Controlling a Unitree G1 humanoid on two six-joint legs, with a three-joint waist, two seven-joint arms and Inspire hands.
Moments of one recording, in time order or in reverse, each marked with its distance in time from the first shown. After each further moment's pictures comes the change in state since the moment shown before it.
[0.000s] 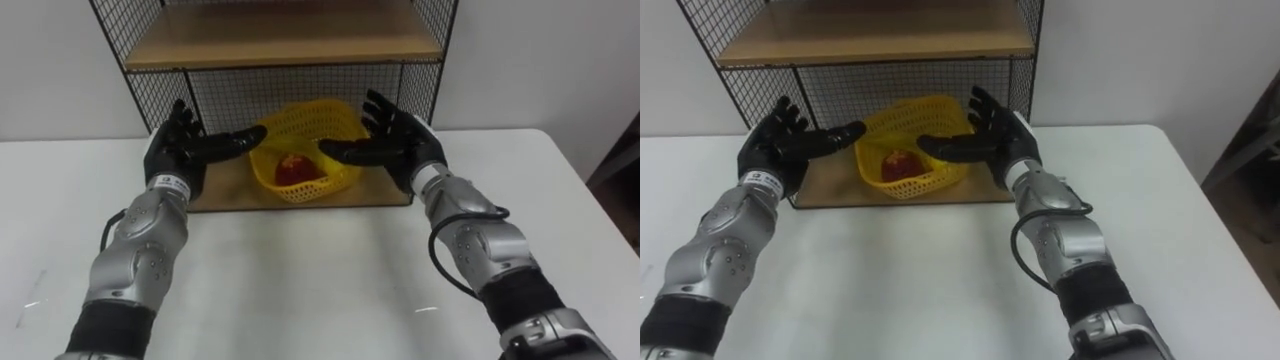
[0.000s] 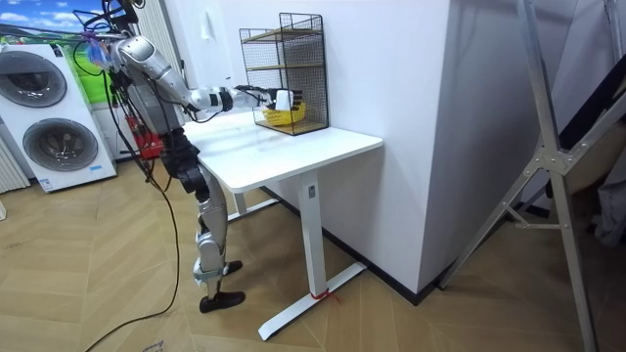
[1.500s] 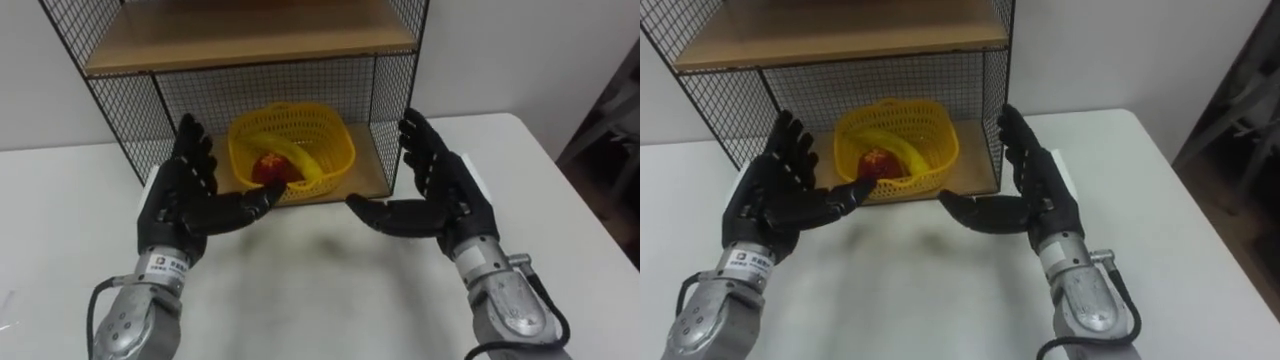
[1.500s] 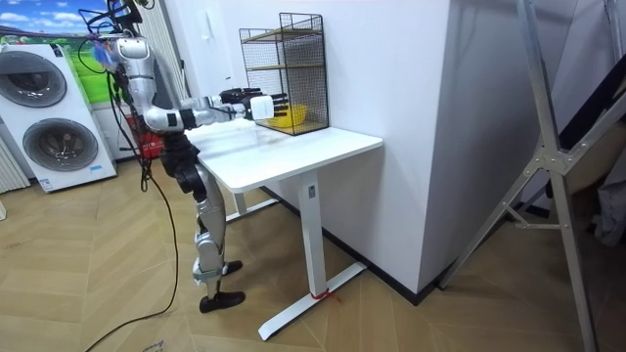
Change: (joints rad) left arm 0.548 -0.027 -0.118 -0.474 0.069 -0.230 -0.135; right arm 0.621 -0.012 -0.041 -0.597 -0.278 -0.150 -0.008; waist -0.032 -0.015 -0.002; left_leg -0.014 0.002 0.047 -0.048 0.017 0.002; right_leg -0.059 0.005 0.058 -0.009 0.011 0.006
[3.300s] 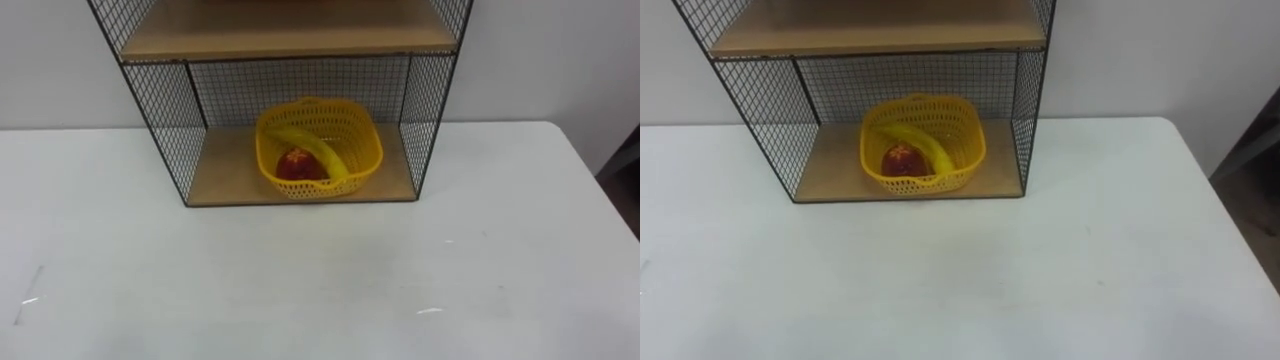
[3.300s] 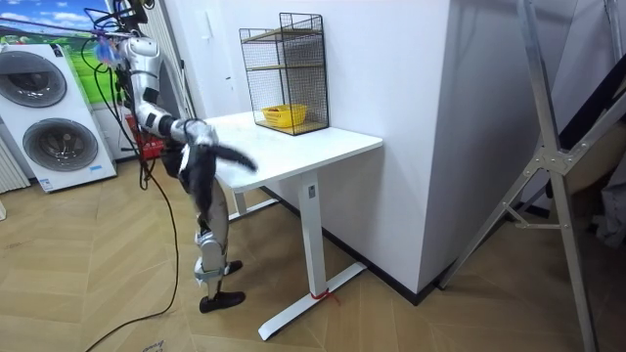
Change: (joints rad) left arm 0.230 0.138 0.794 0.457 -0.599 -0.220 0.967; right arm 0.182 -0.175 -0.893 0.480 0.588 -0.145 -0.978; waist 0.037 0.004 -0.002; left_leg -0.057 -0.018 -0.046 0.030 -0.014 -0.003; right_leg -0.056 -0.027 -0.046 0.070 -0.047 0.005
